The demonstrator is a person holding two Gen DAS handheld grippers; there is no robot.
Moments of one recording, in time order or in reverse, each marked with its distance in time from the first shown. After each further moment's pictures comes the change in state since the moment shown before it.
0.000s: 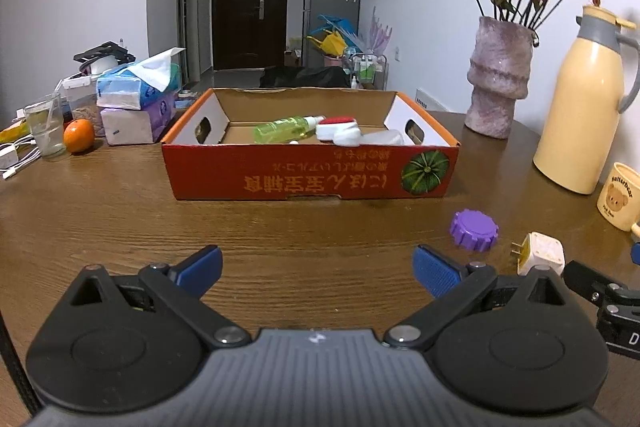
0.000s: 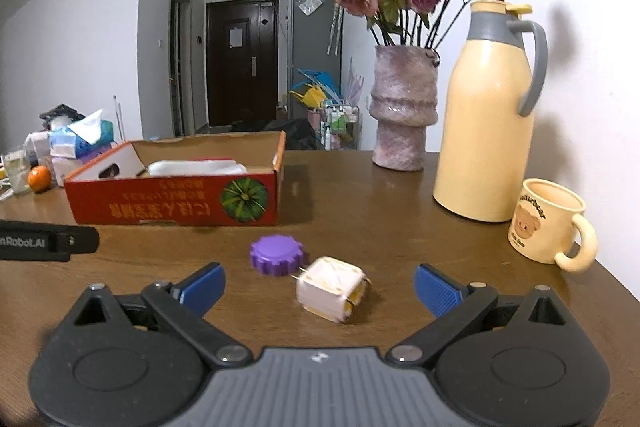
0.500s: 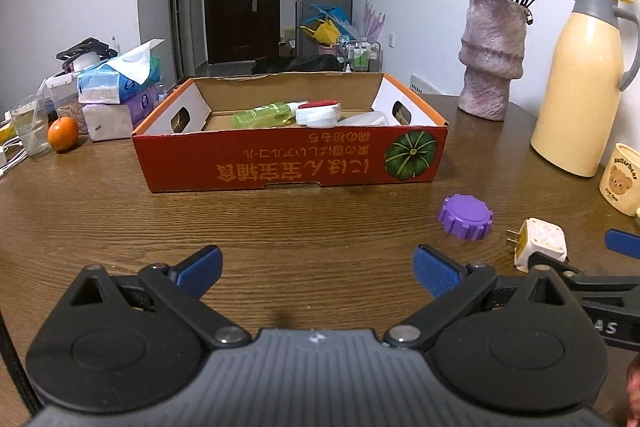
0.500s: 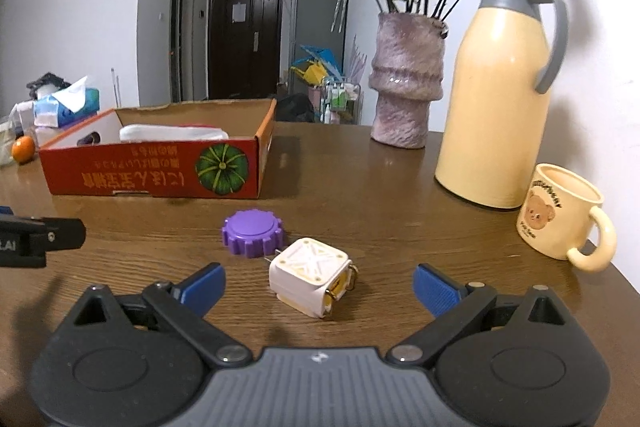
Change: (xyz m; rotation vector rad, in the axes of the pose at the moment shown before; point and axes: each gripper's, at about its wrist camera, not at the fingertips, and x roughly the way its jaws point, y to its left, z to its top) left arm 0.022 -0.022 -0.005 0.029 0.031 0.004; right arm 0.048 -0.008 -0.006 -0.044 0.076 -0.005
